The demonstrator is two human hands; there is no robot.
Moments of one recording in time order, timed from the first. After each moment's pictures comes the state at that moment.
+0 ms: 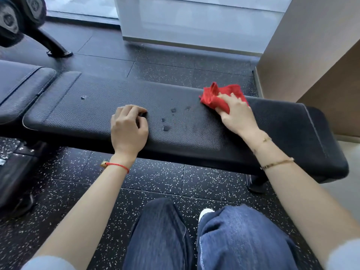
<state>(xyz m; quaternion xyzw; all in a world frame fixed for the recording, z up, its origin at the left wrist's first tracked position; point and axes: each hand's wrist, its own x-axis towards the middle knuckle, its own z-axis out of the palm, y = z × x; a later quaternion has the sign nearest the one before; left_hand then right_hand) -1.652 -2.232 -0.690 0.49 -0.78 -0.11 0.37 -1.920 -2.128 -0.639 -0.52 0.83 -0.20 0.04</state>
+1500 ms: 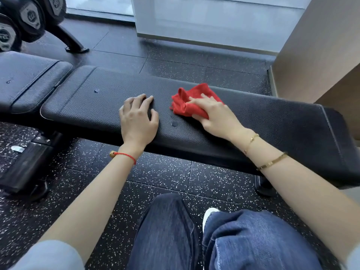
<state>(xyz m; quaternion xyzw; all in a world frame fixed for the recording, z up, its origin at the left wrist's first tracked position) -1.655 -2.241 -0.690 0.54 -0.80 -0.04 0.26 -1.869 -2.154 -0.644 -0.70 0.69 -0.18 0.09</state>
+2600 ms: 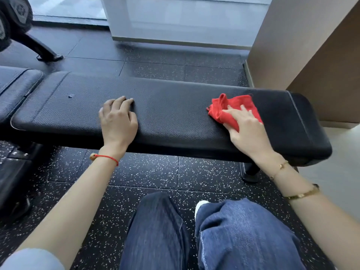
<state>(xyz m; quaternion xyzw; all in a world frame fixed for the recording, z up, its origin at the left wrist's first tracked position) -1.659 -2.231 -0.685 0.52 -0.81 -0.05 0.26 -1.918 -2.030 -0.647 -0.52 0.82 -0.22 0.02</state>
